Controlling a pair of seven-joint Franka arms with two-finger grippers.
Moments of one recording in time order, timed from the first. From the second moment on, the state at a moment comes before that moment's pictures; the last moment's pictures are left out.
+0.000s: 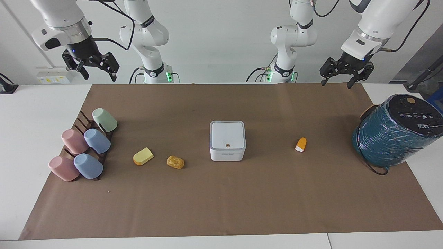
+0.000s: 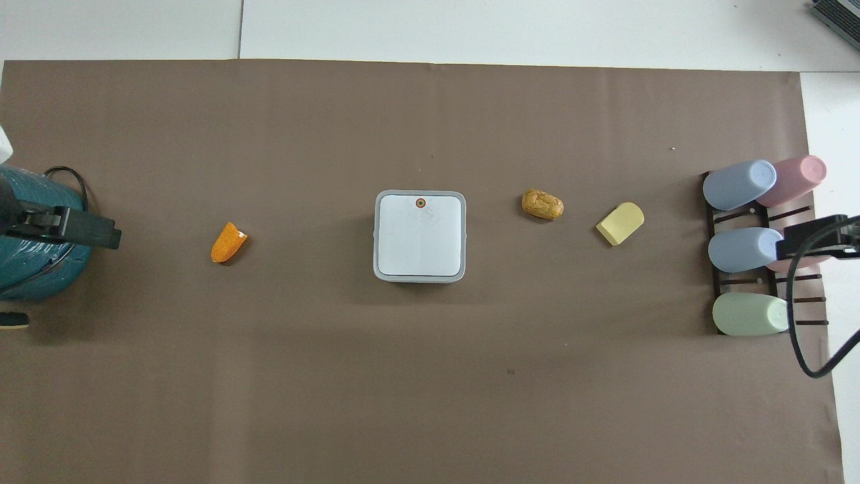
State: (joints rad) left arm -0.10 -0.07 0.00 -1.59 -0.04 1.52 0.08; right arm -0.01 -0.10 -0.02 -1.59 -0.03 1.45 0.07
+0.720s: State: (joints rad) left arm -0.10 -0.07 0.00 -1.59 -0.04 1.52 0.08; right arm -0.01 -0.10 -0.02 -1.59 -0.03 1.45 0.07
